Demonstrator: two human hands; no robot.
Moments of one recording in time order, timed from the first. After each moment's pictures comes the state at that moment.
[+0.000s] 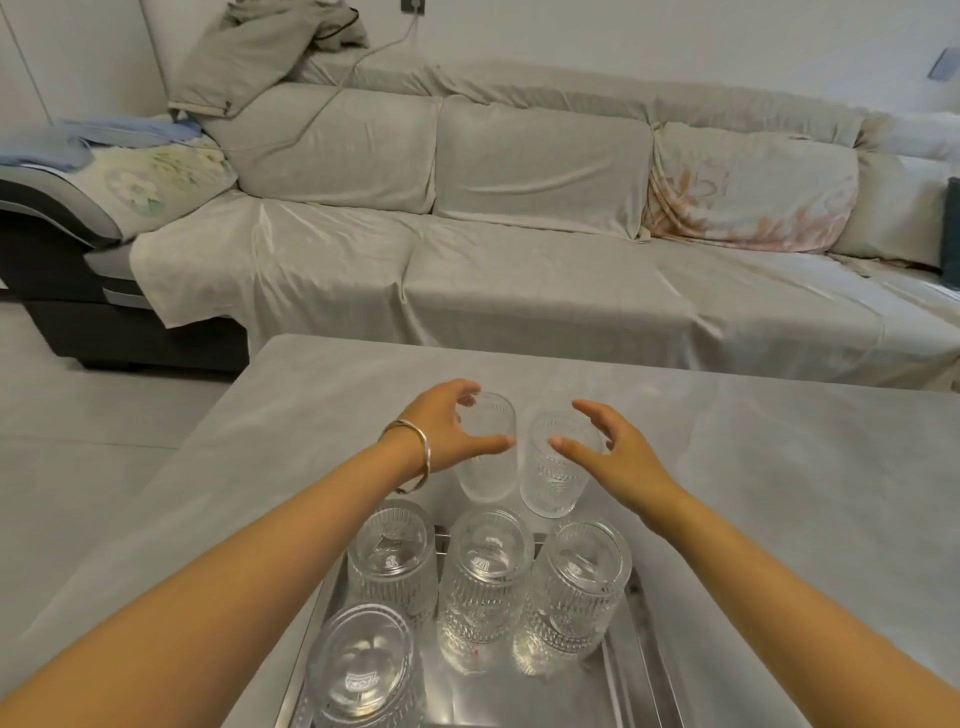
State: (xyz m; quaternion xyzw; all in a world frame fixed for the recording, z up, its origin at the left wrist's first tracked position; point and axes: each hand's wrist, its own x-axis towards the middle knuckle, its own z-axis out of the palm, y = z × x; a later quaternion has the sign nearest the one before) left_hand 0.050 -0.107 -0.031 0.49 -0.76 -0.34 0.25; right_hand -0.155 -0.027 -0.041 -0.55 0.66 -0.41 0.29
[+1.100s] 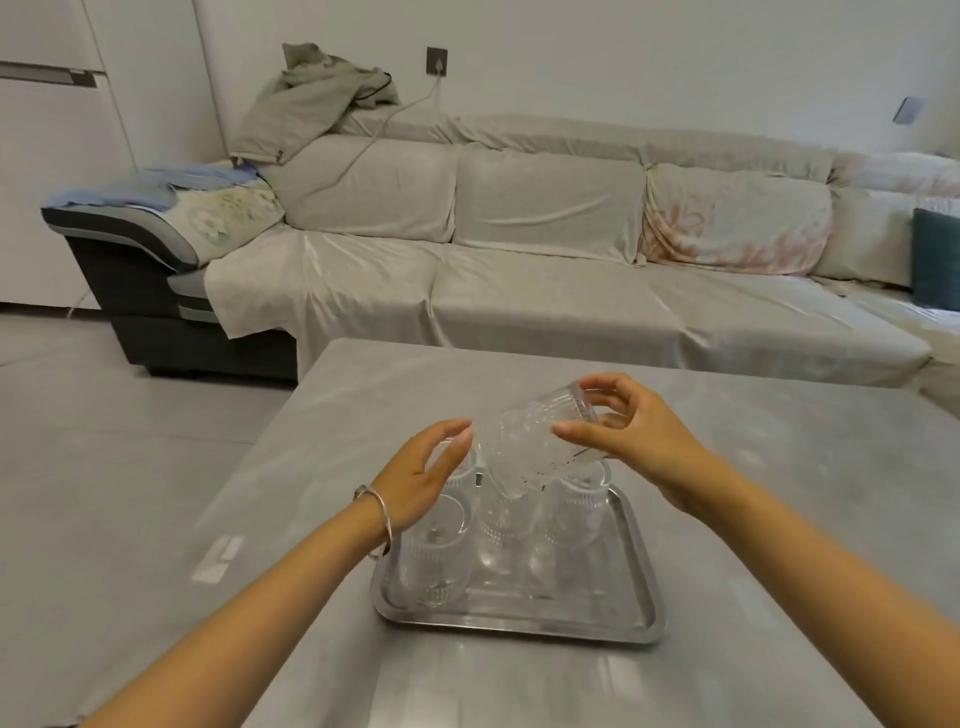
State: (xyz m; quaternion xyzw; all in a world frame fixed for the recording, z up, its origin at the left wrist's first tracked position) left_hand 0.143 0.054 -0.013 0.42 -0.74 -0.40 0.34; right_hand -0.089 0.115 0.057 -0.57 0.59 -0.45 0.35
